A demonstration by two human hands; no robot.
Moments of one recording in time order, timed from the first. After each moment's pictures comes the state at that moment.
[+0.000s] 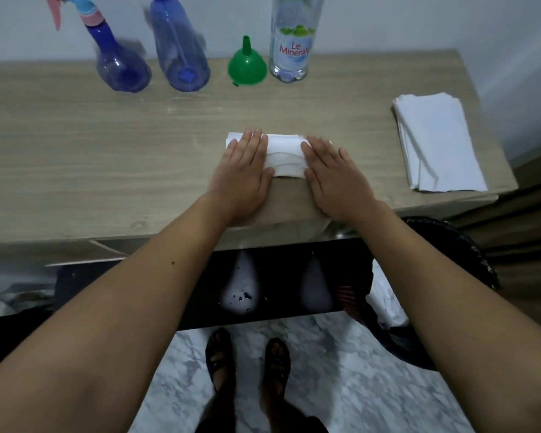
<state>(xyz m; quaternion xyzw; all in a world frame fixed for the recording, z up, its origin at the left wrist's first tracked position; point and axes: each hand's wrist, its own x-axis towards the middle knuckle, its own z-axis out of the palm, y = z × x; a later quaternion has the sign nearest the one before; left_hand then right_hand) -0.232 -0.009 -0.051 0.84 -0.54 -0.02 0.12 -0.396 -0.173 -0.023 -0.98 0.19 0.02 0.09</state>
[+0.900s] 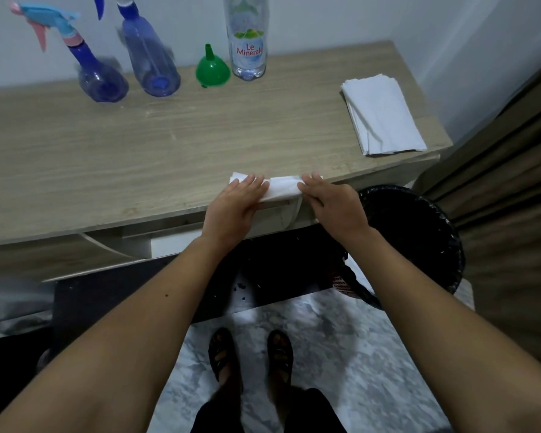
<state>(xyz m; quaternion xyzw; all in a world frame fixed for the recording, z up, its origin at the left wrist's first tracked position) -0.328 0.051 -0.053 0.78 -0.57 -0.04 0.26 -0.512 -0.115 -0.022 -0.92 0.28 -0.16 0.24</state>
